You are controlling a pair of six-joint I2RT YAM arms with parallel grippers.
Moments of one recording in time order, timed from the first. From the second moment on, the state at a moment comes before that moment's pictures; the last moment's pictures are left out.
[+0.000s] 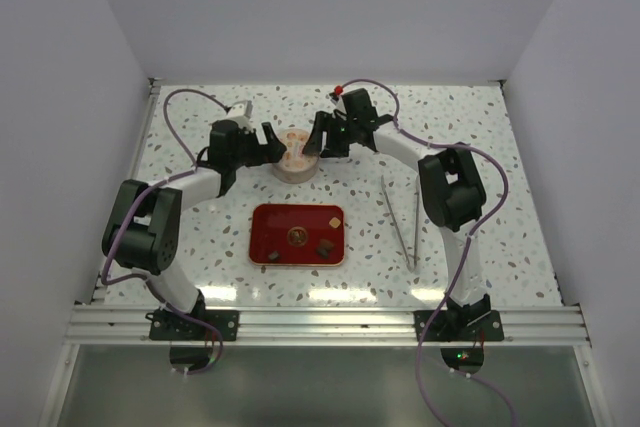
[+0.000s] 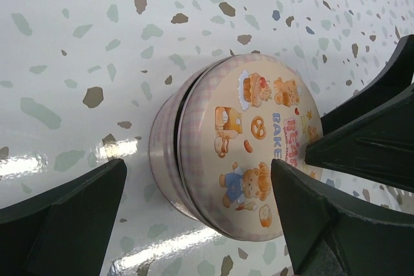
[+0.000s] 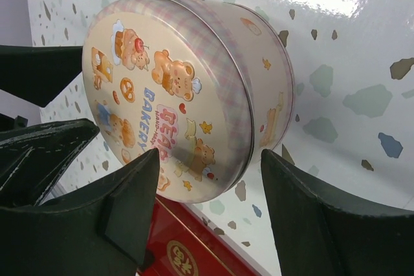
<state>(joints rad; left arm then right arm) -0.22 1.69 0.88 0.35 0.19 -0.41 0.48 2.18 1.68 -0.27 -0.44 0.57</state>
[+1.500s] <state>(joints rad) -0.21 1.84 1.02 0.30 0.15 -0.40 0.48 2.18 1.69 -0.26 -0.45 0.59</state>
